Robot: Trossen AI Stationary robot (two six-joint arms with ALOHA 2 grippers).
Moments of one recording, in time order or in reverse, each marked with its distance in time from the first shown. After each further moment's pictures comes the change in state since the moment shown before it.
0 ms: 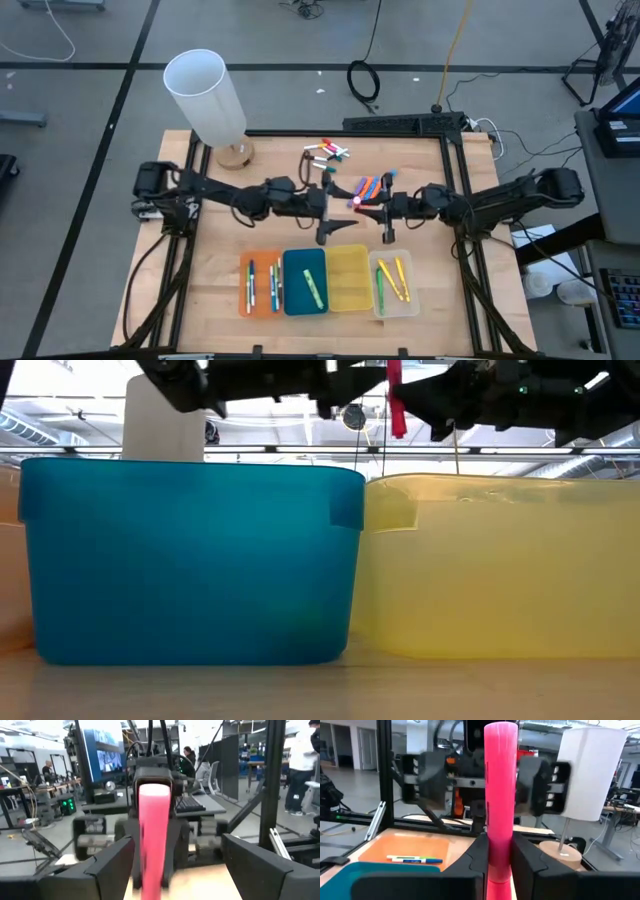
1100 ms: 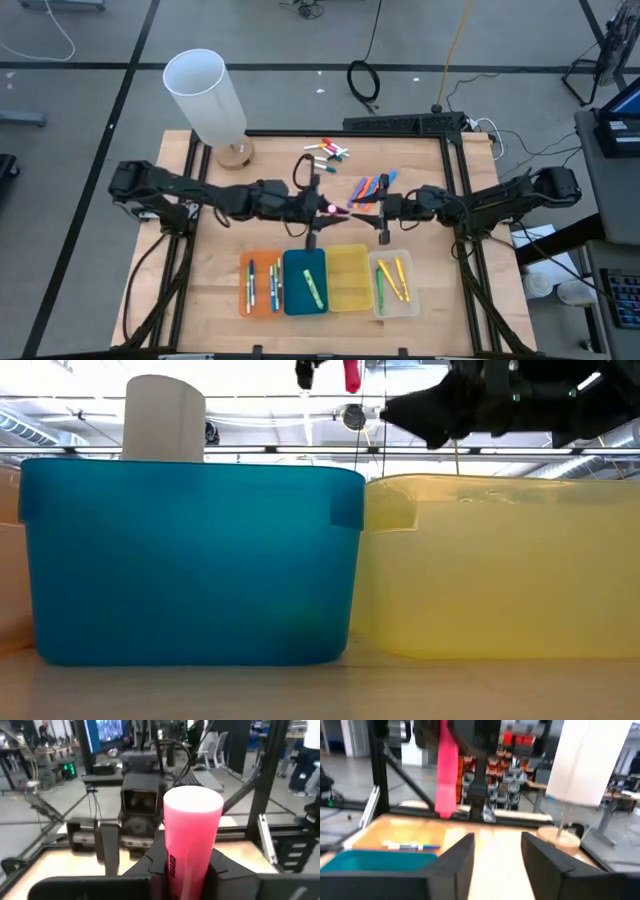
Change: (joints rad) left arm -0.091 -0.181 0.086 -0.473 -0.134 -0.073; right arm 0.013 0.035 0.025 -0.050 0.044 -0.002
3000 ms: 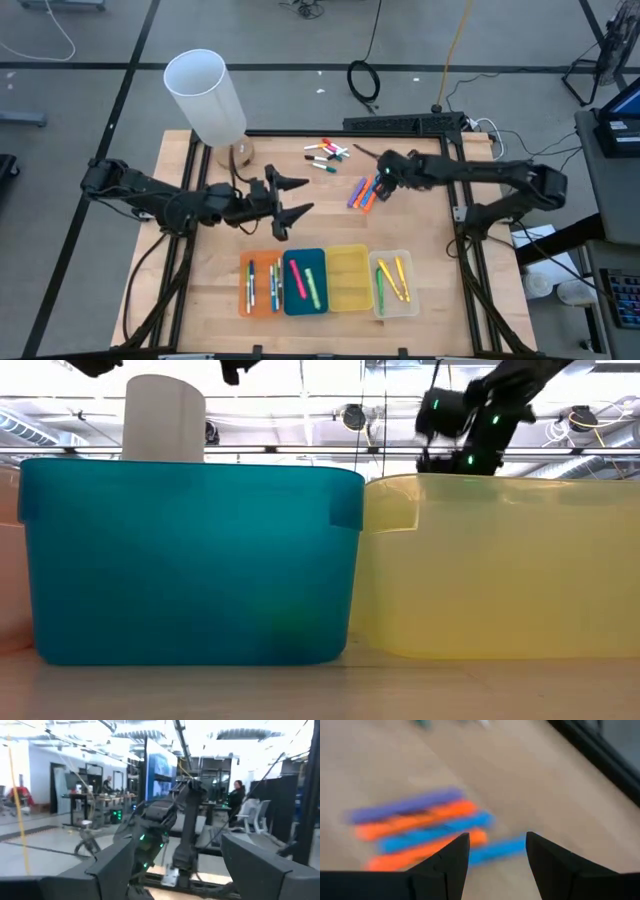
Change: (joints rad) left arm -0.058 -0.266 -0.387 0.475 -0.312 0.016; right arm -0.393 0.124 0.422 -1.439 0.292 0.455
